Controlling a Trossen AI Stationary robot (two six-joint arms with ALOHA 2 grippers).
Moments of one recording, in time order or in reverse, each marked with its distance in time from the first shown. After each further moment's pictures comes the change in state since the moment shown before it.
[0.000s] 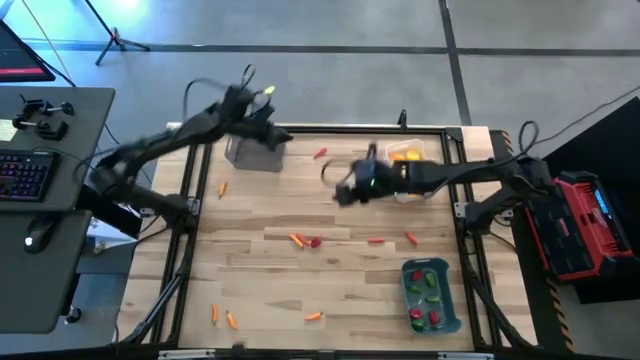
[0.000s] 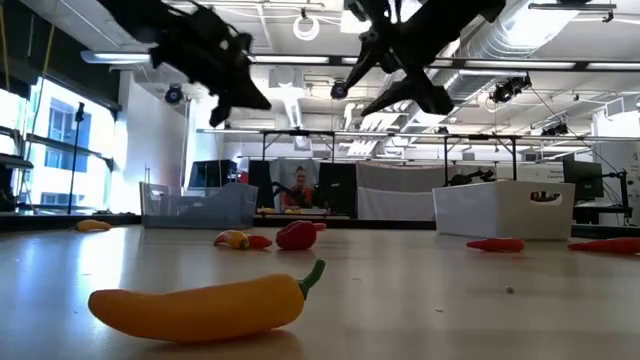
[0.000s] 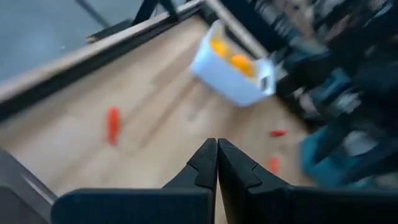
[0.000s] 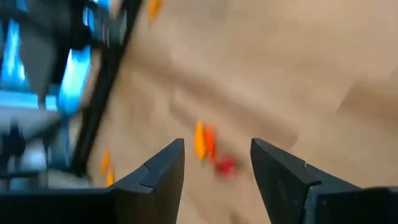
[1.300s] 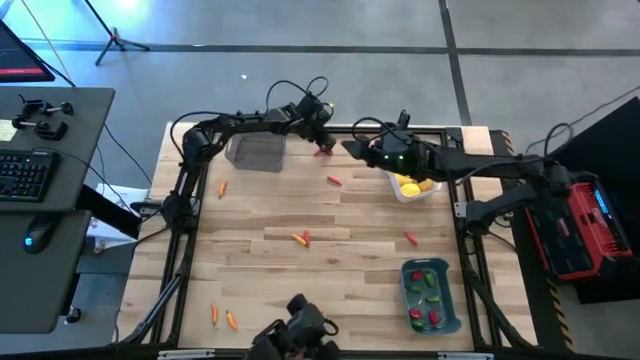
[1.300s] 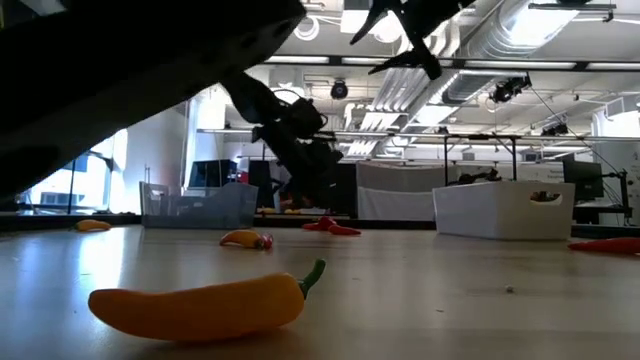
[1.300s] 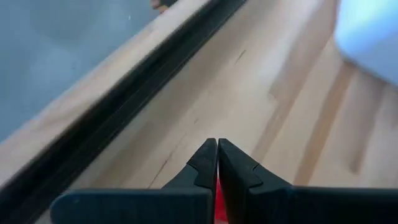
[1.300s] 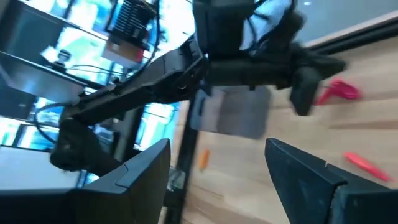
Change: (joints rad) left arm -0.094 0.834 0.576 0.000 -0.323 0.199; right arm -0.094 -0.167 0.001 0.174 0.376 0.158
